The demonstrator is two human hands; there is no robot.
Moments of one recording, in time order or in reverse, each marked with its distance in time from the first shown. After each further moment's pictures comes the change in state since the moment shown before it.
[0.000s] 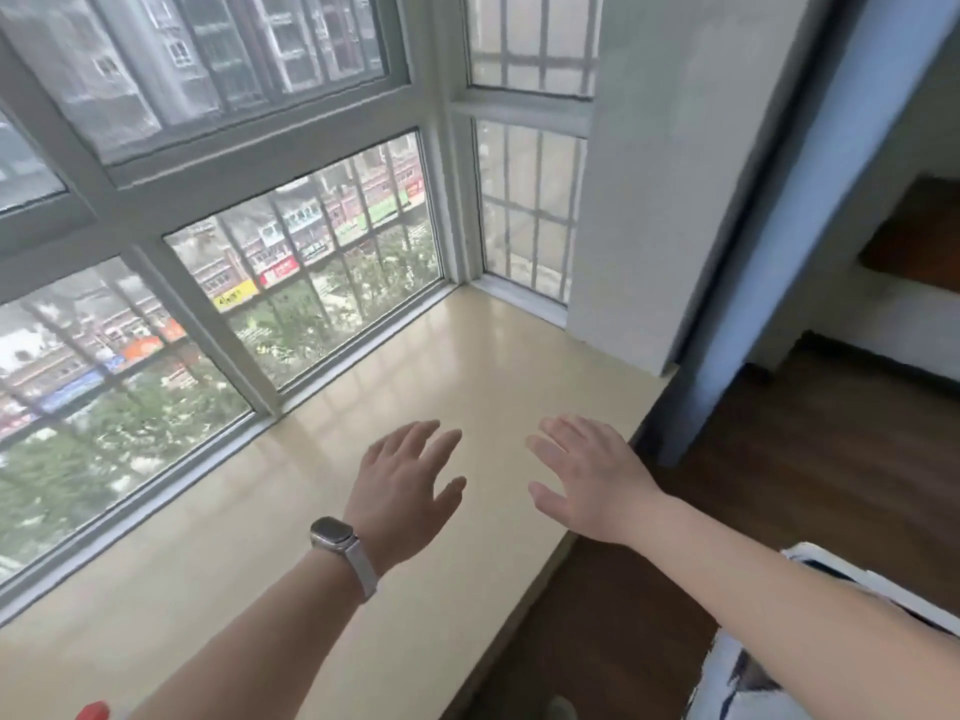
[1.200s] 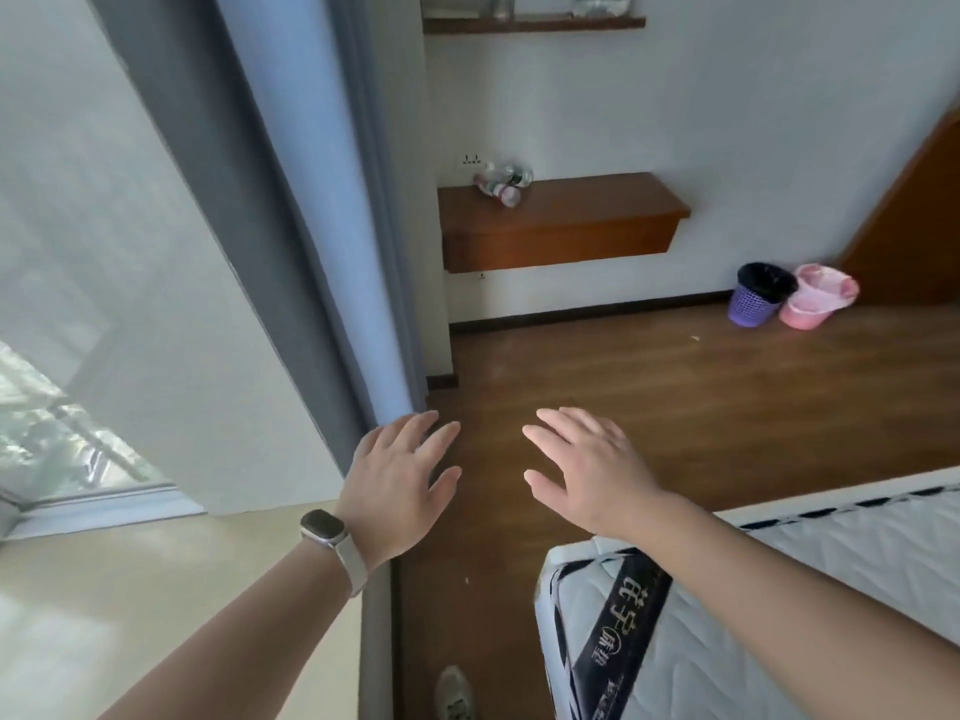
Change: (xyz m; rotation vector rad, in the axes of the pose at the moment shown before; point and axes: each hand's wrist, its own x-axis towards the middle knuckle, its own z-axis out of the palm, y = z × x) left_hand 0.356 0.363 0.095 -0.112 -0.078 0.909; right_hand -0.136 0.348 -0.065 -0.046 0.142 0.939
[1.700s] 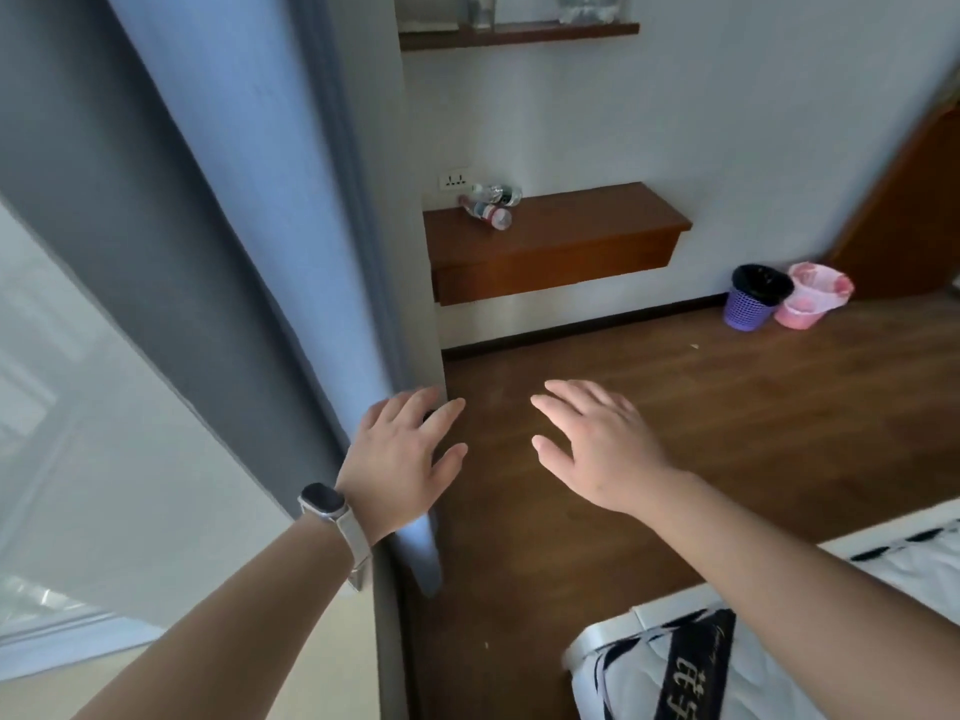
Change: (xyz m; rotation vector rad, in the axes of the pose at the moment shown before) left_hand 0.170 -0.096 -0.008 0.046 0.045 0.119; right_hand 0.168 0.030 -0.015 -0.008 0.081 0.109
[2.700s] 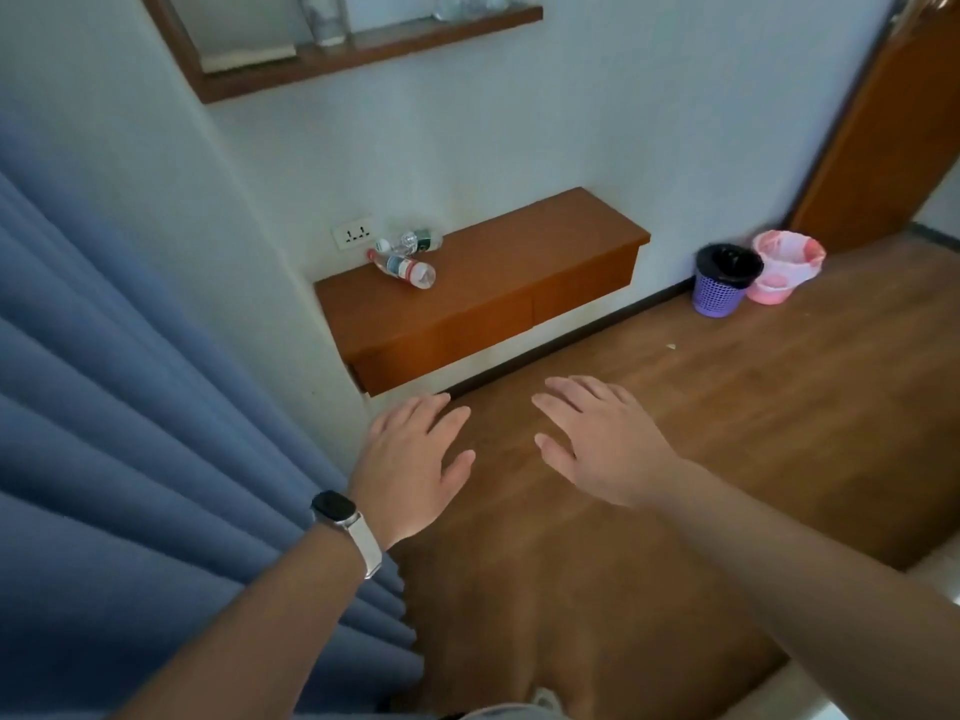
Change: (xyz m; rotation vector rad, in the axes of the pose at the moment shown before) left_hand 0.373 -0.009 0.084 0.031 -0.174 0.144; right_hand 0.252 0.222 0.012 0.020 -0.087 0.178
